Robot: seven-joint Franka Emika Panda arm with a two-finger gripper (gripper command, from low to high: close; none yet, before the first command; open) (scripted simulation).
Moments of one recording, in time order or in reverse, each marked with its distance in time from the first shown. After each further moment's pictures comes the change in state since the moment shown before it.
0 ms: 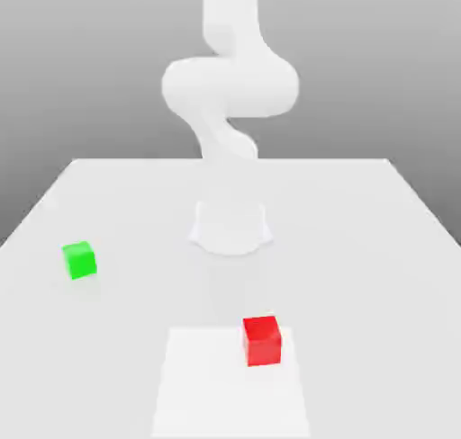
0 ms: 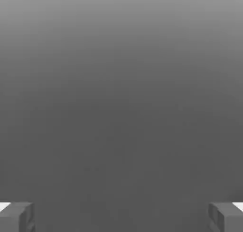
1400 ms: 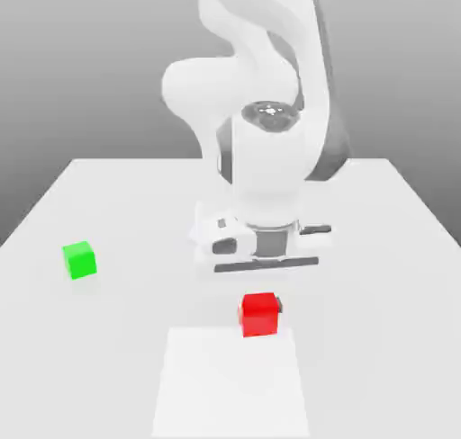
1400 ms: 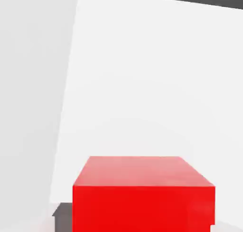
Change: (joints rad) arm -0.032 0.652 -0.019 -0.504 -0.043 0.440 -0.002
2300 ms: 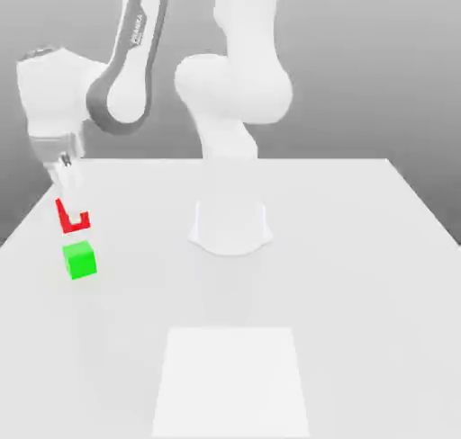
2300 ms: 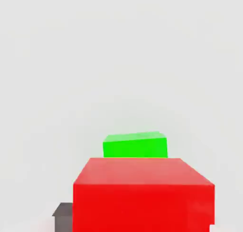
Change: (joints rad) arm -0.674 -0.159 -0.539 -0.102 -0.141 -0.065 0.021
